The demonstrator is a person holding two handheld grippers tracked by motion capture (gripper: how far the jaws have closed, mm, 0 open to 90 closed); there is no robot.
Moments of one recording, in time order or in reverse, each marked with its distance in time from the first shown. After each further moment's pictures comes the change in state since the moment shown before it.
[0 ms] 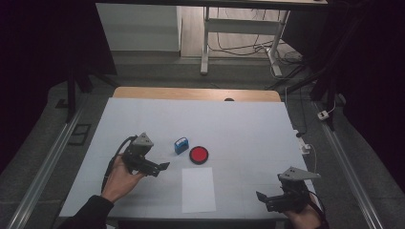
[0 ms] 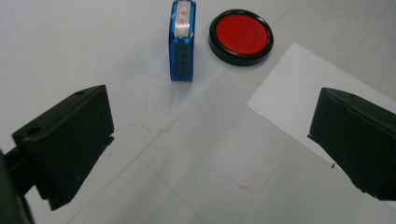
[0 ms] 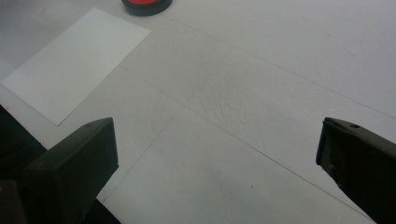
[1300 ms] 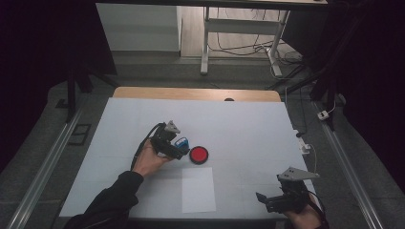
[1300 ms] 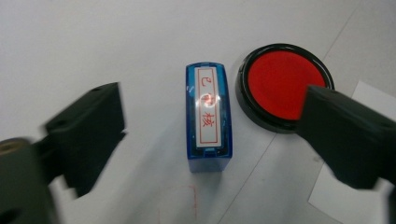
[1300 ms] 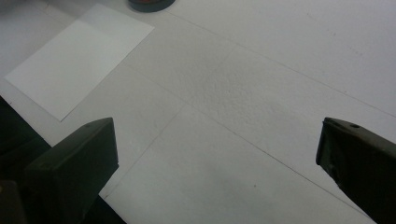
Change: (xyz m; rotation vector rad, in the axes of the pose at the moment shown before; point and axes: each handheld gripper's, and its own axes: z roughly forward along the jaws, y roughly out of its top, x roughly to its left) left arm 0.017 0.048 0.083 0.052 0.013 0.123; right arm 0.001 0.000 0.001 0.010 0.013 -0.010
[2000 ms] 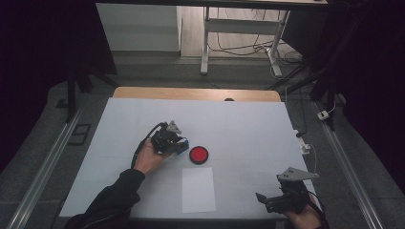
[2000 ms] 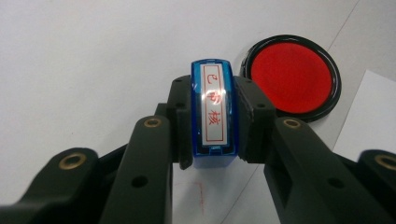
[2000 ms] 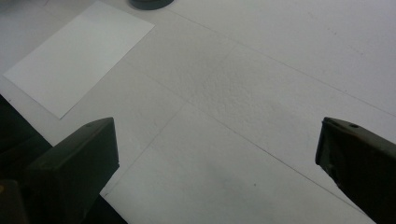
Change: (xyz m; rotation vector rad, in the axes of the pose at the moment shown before) left arm -0.001 0.004 -0.001 0.032 0.020 0.029; right arm 0.001 0.000 0.000 0.007 -0.002 -0.008
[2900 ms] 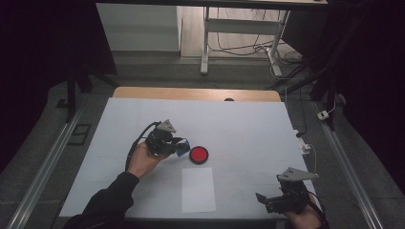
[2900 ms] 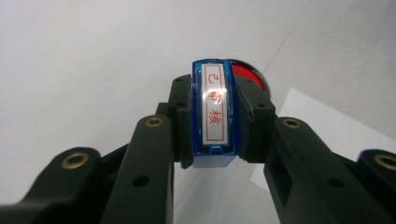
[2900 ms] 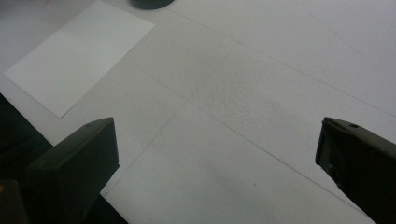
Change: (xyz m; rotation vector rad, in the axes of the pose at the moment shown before) left arm -0.010 0.000 -0.039 -0.098 -0.126 -0.034; right arm 0.000 0.000 0.000 -0.001 0.001 -0.002
